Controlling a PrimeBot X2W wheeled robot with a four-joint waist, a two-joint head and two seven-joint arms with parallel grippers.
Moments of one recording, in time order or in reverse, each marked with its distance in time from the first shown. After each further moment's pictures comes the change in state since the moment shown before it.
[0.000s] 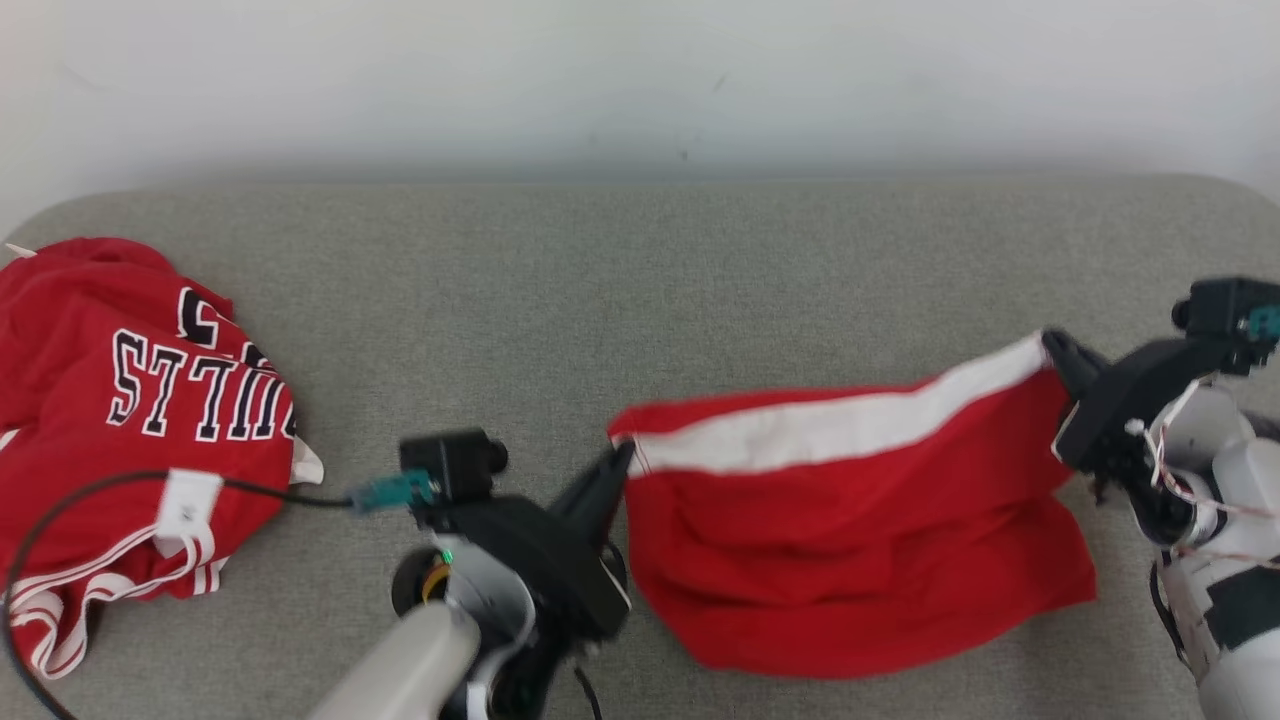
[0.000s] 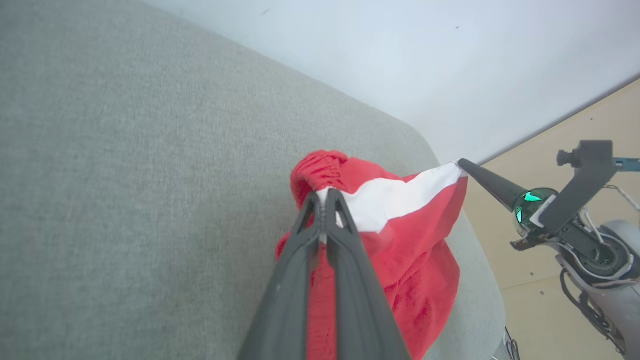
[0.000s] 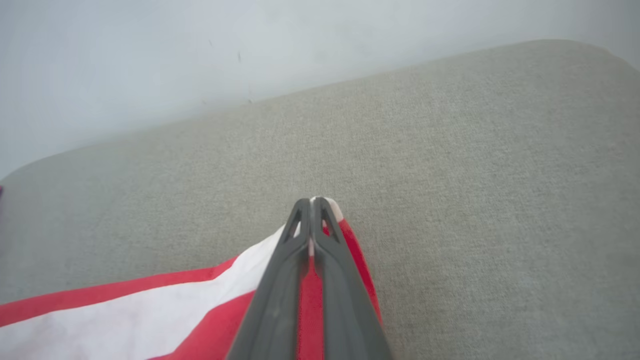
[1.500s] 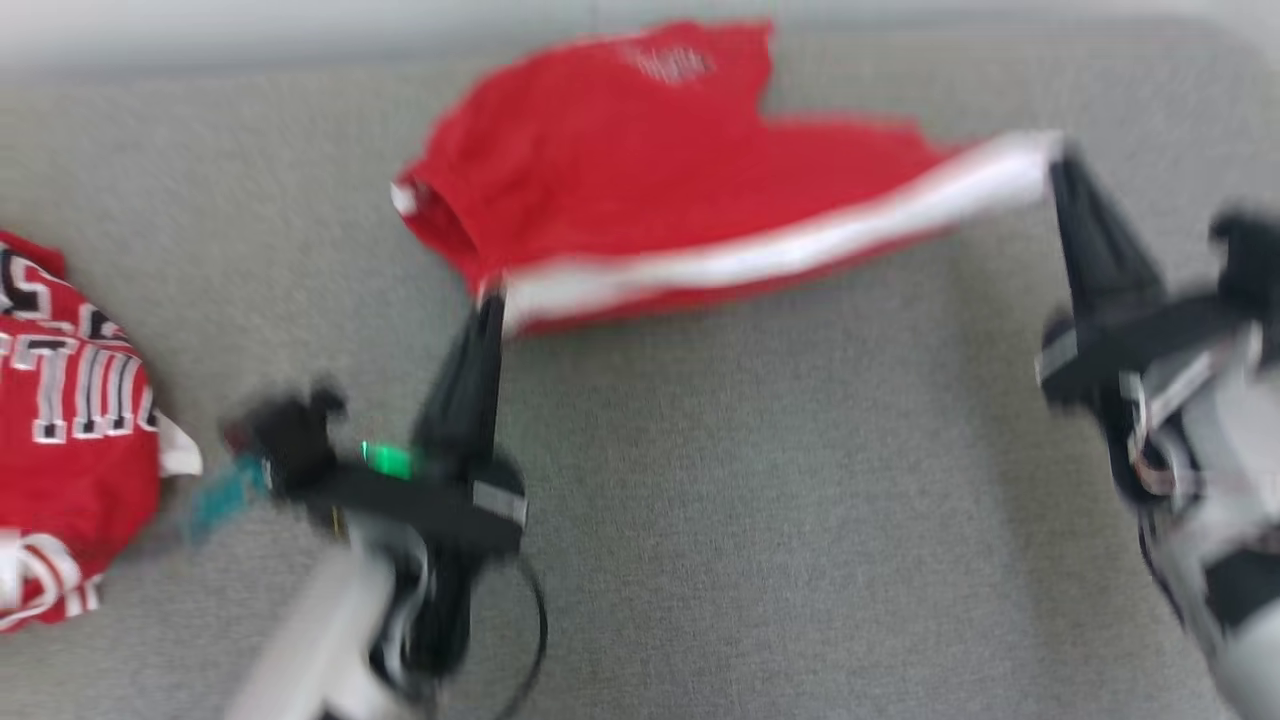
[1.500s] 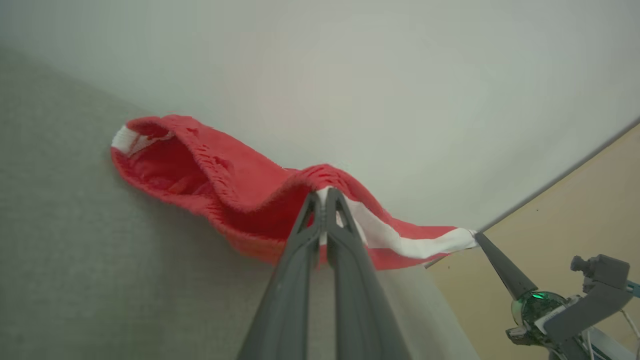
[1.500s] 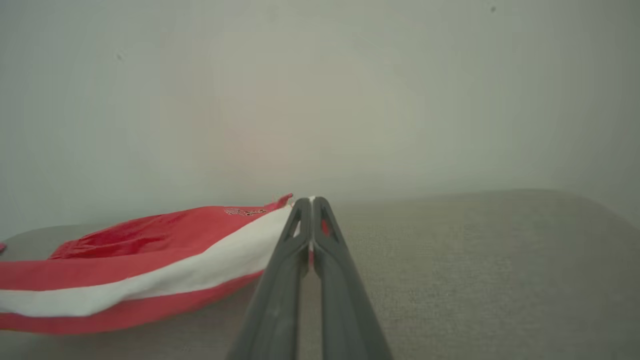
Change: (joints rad) left arm -0.058 -0.030 0.242 0.094 0.063 -0.284 -0.353; right arm -0.076 -0.087 0.239 -0.156 0.111 0.000 -0.515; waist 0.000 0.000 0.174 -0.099
